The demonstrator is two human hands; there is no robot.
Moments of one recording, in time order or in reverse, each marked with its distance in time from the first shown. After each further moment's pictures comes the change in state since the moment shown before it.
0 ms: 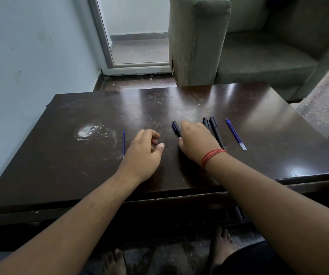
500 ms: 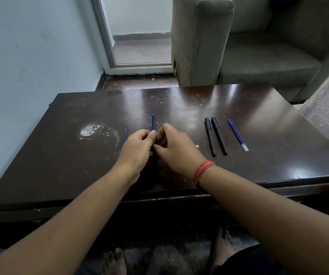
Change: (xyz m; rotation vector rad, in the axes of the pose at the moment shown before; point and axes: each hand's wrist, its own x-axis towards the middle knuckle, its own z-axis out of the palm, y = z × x) left_hand 0.005 0.005 -0.008 -0.673 -0.019 -0.434; right_hand -0.027 -0.052 -0.007 0.667 -0.037 -0.033
